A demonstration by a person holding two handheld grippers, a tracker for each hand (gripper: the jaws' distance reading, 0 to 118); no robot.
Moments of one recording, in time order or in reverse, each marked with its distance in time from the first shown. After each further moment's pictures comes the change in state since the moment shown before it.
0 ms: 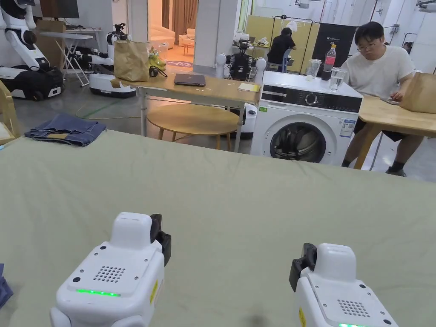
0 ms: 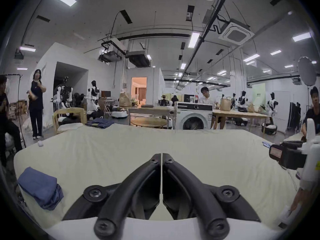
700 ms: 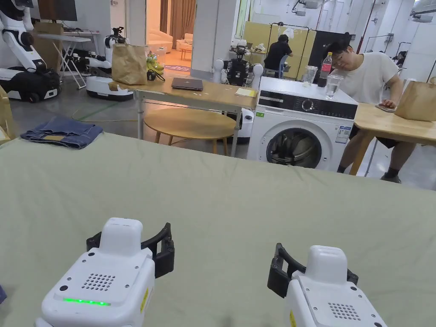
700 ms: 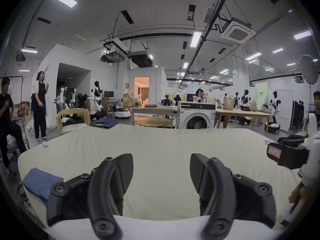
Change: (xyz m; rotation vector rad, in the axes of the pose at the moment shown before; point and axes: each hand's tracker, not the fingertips) left arm -0.003 0.001 0.012 -0.006 0.031 -0.020; right arm -0.010 0.005 0.006 0.013 0.007 0.014
